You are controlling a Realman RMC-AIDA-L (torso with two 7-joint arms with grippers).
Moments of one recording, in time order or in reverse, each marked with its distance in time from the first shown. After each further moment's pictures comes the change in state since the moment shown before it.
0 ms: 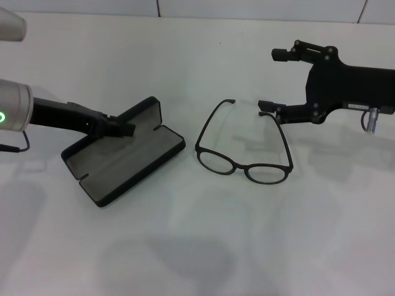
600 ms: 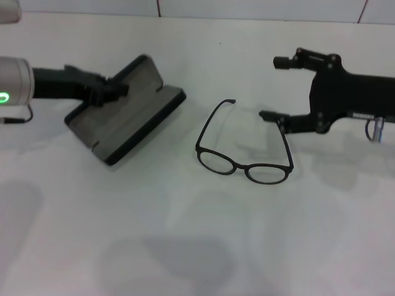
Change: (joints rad) left arm 0.012 0.009 0.000 0.042 -0.171 -0.126 0.188; right arm -0.031 0.000 -0.009 -0.025 0.000 -0.039 -0.001
